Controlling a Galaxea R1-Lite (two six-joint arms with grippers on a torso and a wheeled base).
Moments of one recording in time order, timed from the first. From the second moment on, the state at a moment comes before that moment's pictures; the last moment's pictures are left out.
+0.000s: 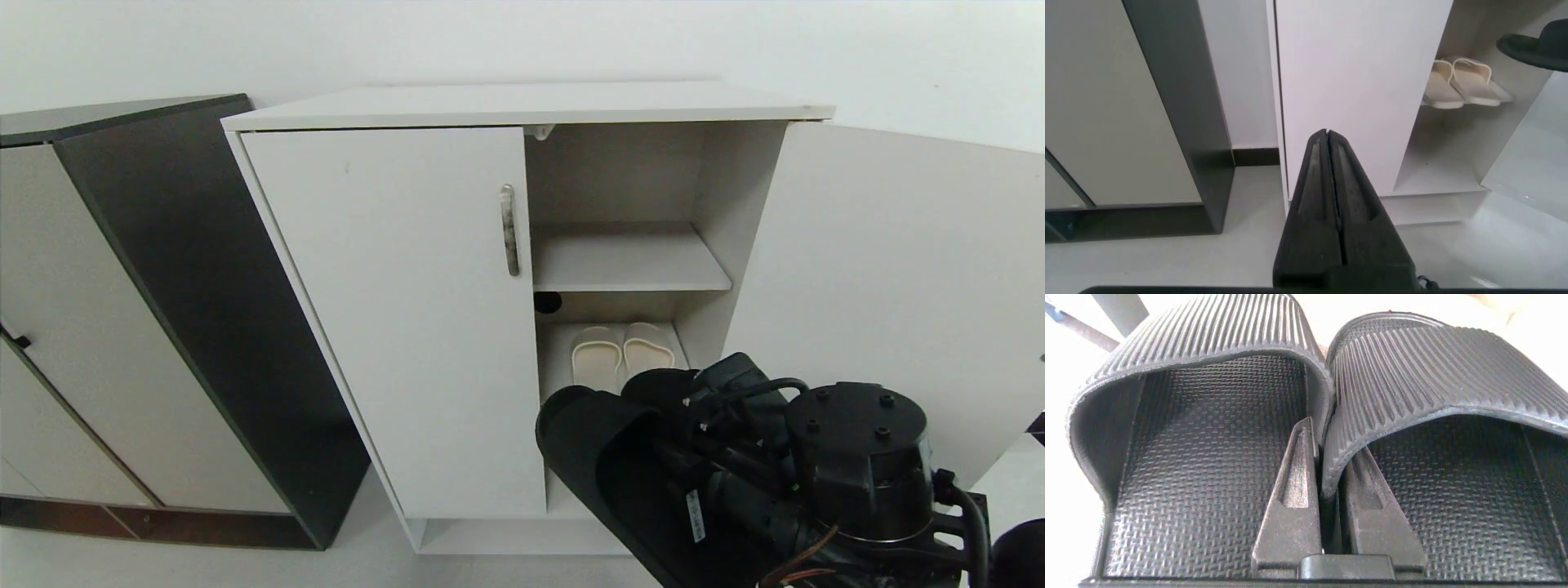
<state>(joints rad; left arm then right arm) 0.00 0.00 0.00 0.00 -0.03 0.00 0.91 1.66 -0.59 -0.72 -0.40 0.08</state>
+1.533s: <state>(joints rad) 0.00 0.00 0.00 0.00 -0.03 0.00 0.87 1.93 -1.40 -0.16 -0.84 0.32</state>
